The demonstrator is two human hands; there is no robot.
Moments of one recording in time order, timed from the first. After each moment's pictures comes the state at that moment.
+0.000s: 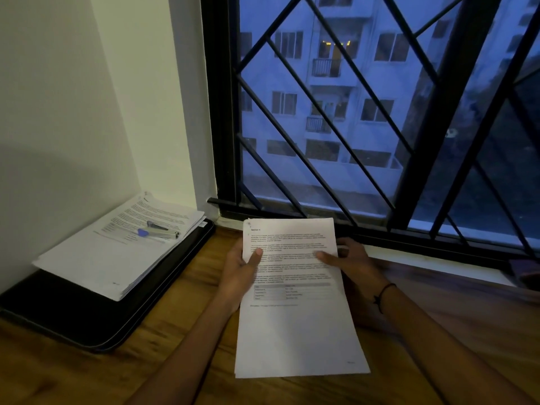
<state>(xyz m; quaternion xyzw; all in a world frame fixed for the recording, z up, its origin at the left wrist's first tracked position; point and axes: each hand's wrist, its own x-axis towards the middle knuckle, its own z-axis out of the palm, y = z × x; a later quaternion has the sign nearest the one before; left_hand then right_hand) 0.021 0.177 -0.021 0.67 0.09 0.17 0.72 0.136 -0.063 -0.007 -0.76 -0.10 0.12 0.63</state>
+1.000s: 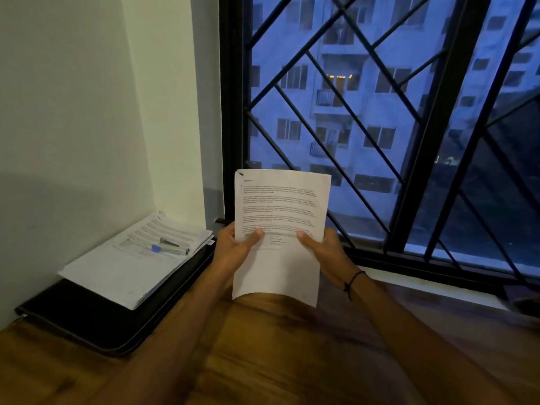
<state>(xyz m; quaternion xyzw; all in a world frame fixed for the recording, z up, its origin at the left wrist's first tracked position) 0.025 0.200 0.062 0.68 0.07 0.27 0.68 0.119 0.001 0.058 -0.67 -0.25 0.05 0.70</state>
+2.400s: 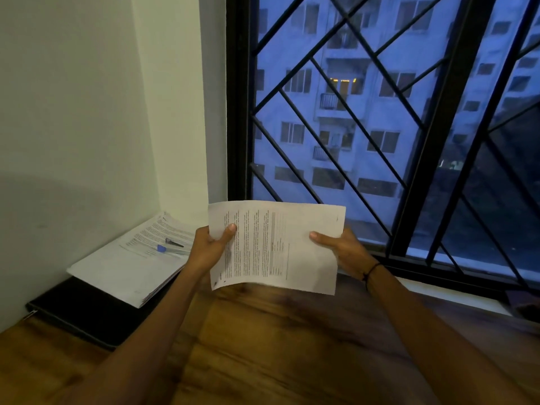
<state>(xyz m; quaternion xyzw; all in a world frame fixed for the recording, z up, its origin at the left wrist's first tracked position) 0.008 0.256 0.055 0.73 0.12 0.28 0.61 0.144 -0.032 0.076 -0.66 -0.27 0.12 0.69</state>
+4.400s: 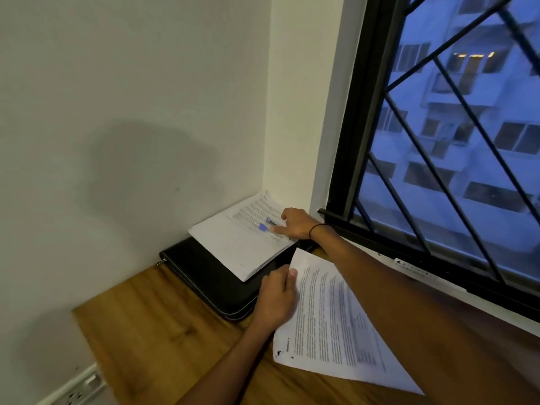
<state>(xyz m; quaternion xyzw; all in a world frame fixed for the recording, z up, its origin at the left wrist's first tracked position) -0.071 0.280 -0.047 0.82 0.23 0.28 0.43 0.126 0.314 0.045 -0.85 -0.50 0.10 0.15</state>
